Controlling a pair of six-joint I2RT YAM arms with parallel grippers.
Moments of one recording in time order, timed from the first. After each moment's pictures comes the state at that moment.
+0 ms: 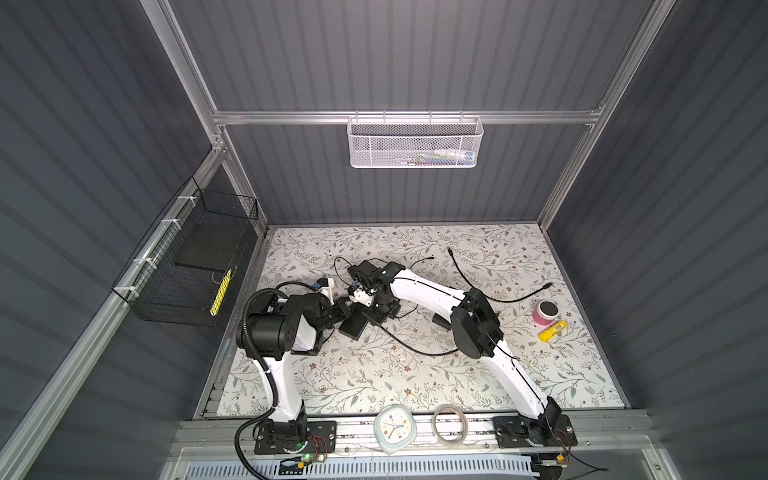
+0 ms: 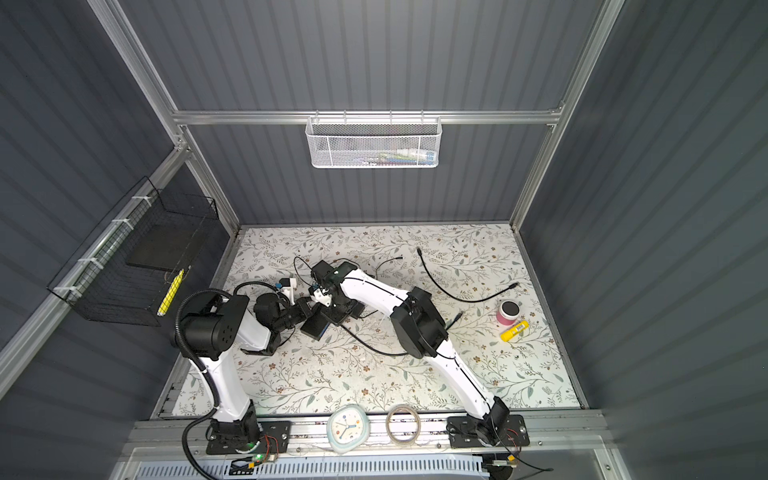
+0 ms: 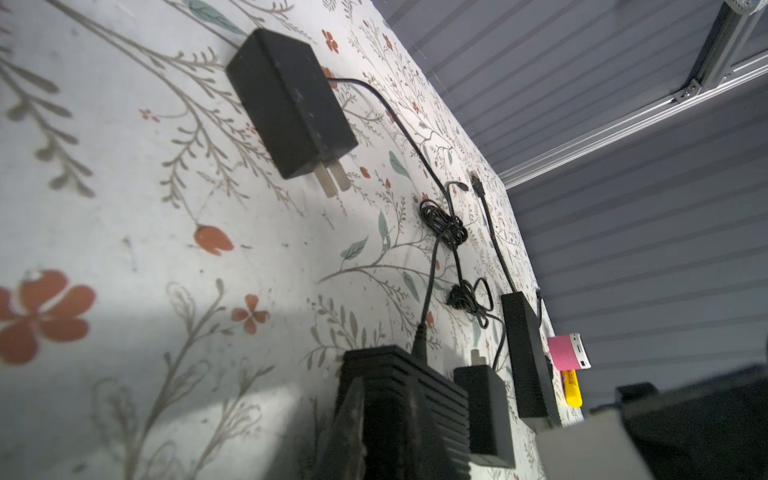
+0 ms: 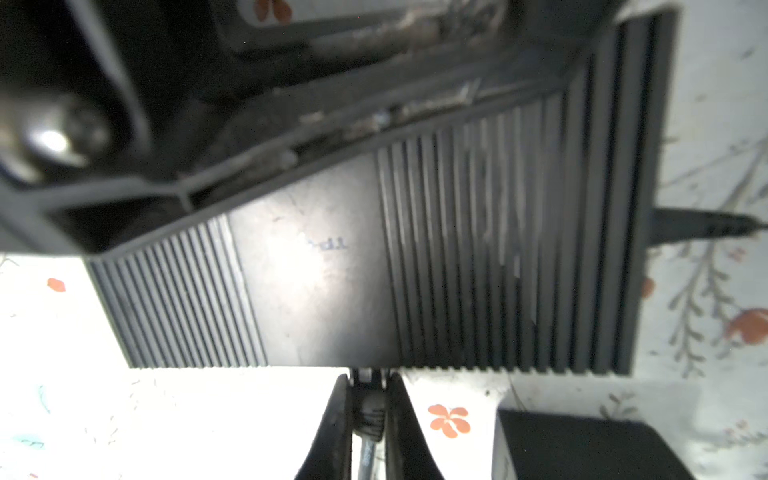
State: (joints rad) left arm -0.14 1.97 0.46 1.10 0.64 -0.74; right arm 0.89 2.46 2.17 -1.07 -0.20 -0.07
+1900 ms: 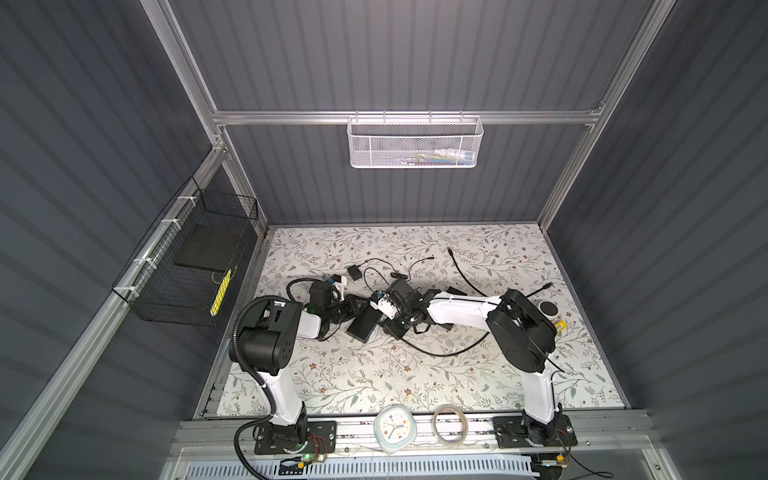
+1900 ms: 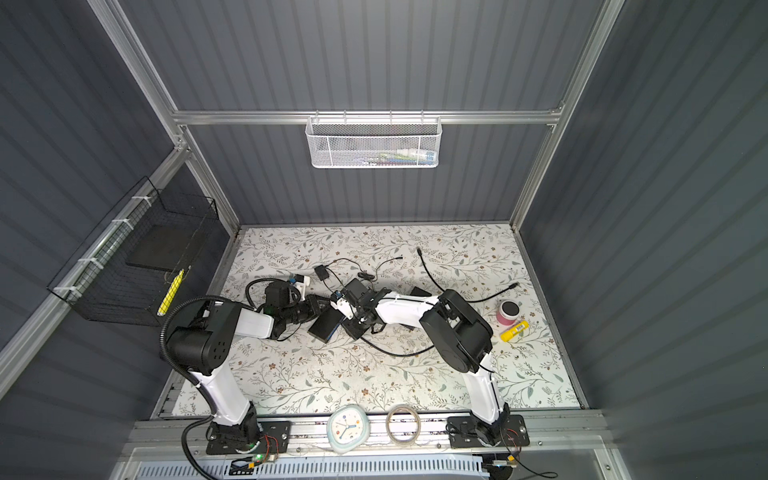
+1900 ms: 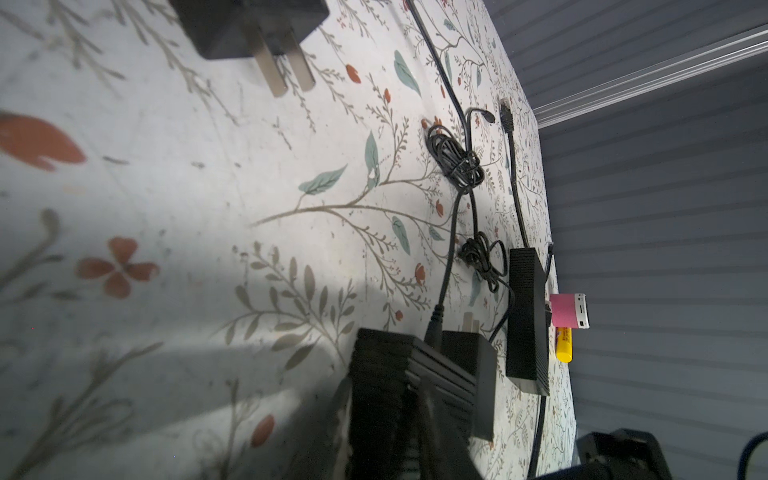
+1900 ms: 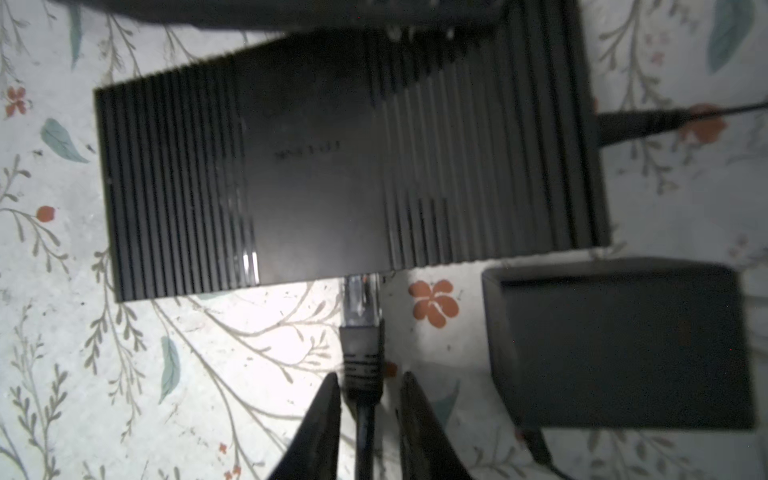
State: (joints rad) left arm -0.20 1.83 0.61 0.55 0.65 -0.67; right arm 0.86 2.03 1.32 -0.37 -0.19 -0.01
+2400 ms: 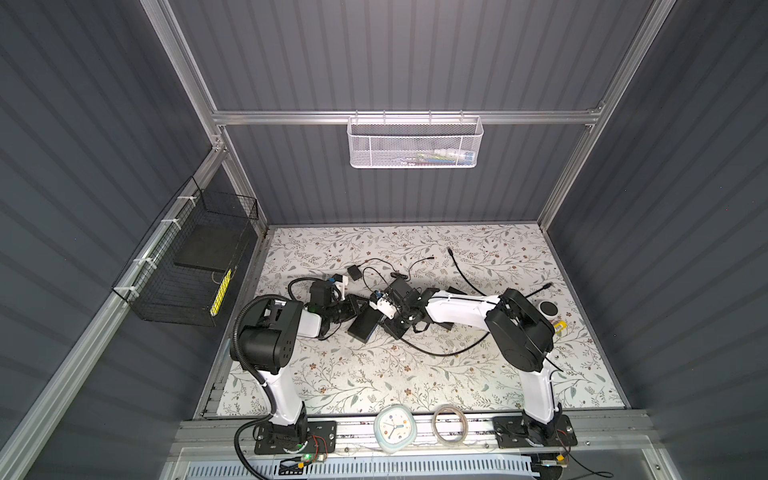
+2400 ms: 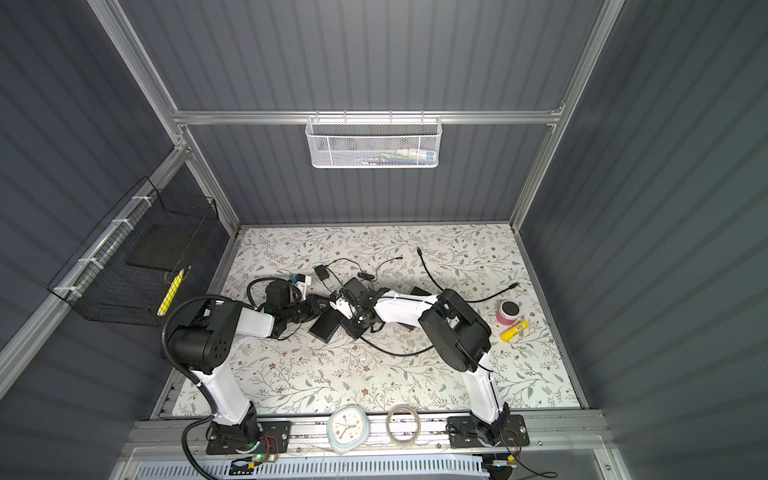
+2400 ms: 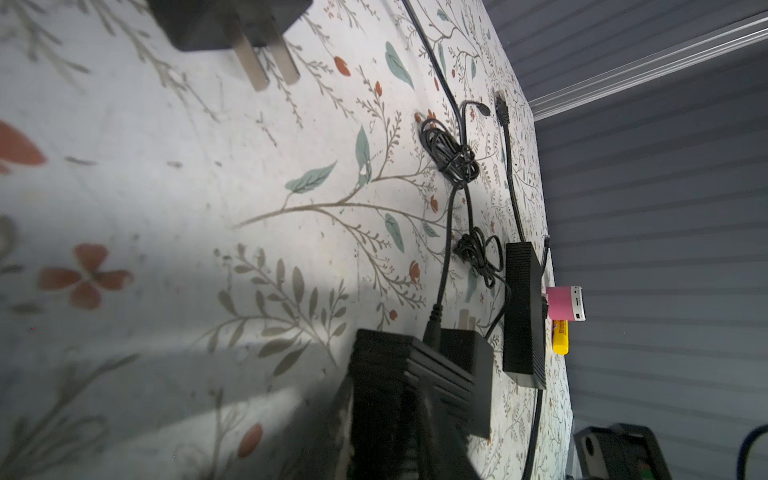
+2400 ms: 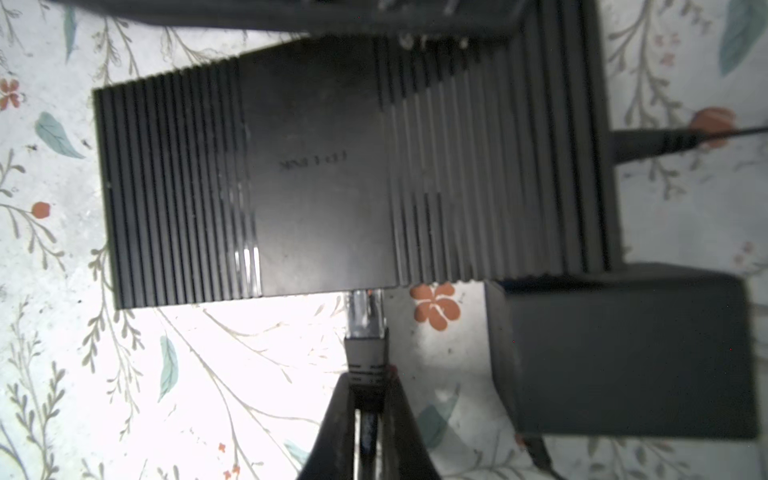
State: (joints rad) left arm -0.21 1.85 0.63 0.55 0.67 -0.66; right arm 0.86 2.05 1.36 -0.42 -0.19 -0.02
